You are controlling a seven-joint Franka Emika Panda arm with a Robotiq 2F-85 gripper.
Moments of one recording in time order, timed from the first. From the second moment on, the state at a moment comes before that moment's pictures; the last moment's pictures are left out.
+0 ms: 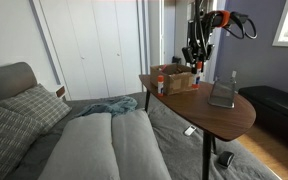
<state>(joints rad) 0.11 -0.31 0.14 -2.20 0.02 1.86 0.14</state>
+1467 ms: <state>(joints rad) 0.11 -0.15 0.13 -2.18 -0.02 2.10 0.08</state>
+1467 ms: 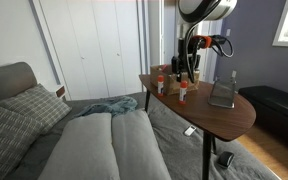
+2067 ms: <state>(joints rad) 0.00 -0.40 0.08 -2.12 -0.09 1.64 0.24</state>
